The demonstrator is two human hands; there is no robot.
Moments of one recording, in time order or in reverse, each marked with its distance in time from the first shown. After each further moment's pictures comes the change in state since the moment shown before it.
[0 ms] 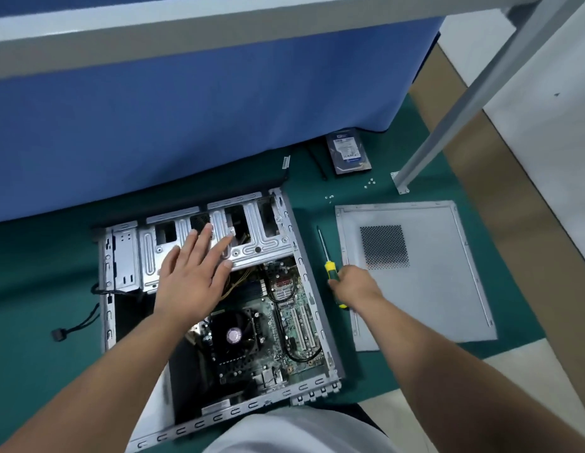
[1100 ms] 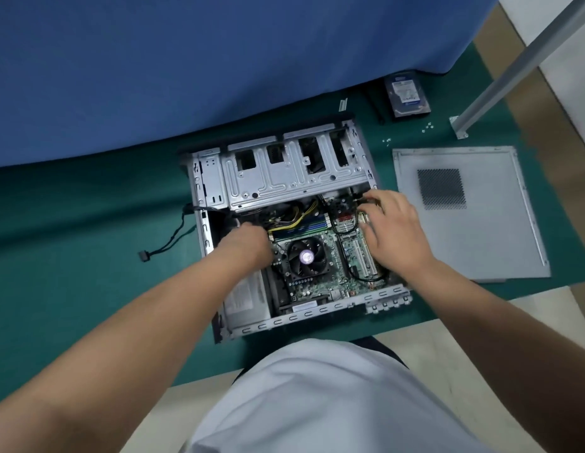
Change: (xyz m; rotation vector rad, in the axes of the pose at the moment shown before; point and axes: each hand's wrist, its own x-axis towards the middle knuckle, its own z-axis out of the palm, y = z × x) left_hand -0.052 -0.036 -0.019 0.113 -0.555 -0.124; right_hand -0.106 -0.042 0.043 -0.343 0.563 -0.703
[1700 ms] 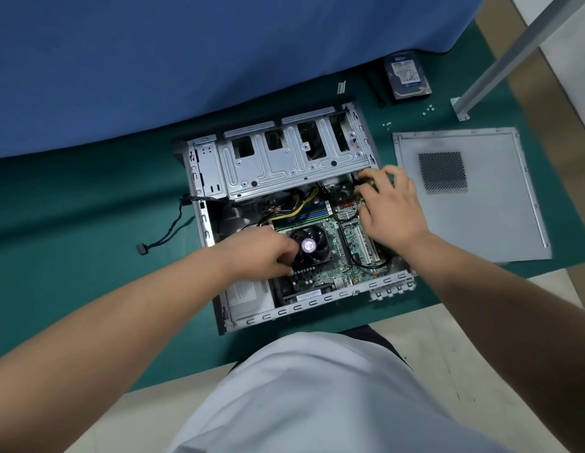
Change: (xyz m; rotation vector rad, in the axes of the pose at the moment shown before) left_hand -0.032 -0.009 0.003 0.106 0.009 0.628; right_hand 0.020 -0.004 0.006 -0.154 -0.053 0.031
